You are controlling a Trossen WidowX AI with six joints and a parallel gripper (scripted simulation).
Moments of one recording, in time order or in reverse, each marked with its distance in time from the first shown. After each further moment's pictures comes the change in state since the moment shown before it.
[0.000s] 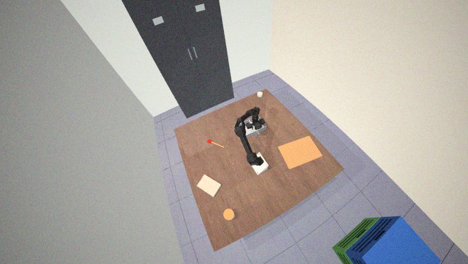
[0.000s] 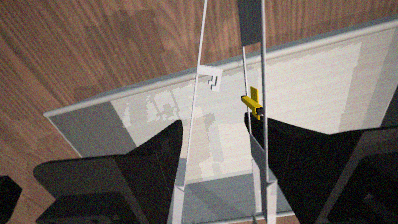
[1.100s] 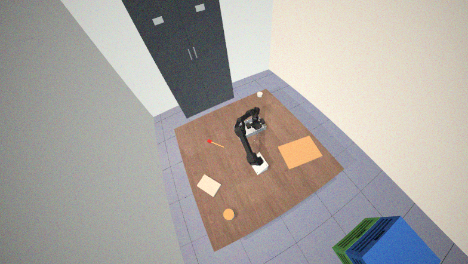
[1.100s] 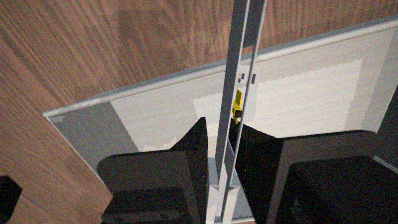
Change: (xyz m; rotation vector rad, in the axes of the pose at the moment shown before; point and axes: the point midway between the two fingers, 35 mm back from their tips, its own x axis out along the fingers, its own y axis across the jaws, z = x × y) arm 0.000 0.000 0.000 0.000 -0.001 0.000
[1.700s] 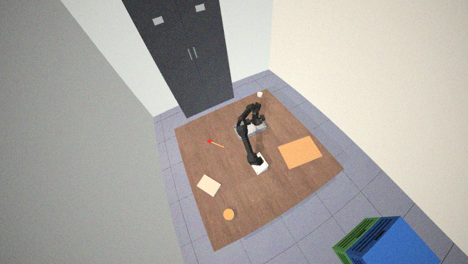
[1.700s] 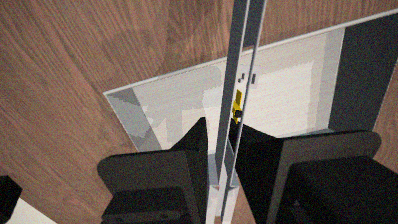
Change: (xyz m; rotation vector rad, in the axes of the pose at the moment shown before) arm -0.059 0.000 -0.002 0.013 -0.018 -0.011
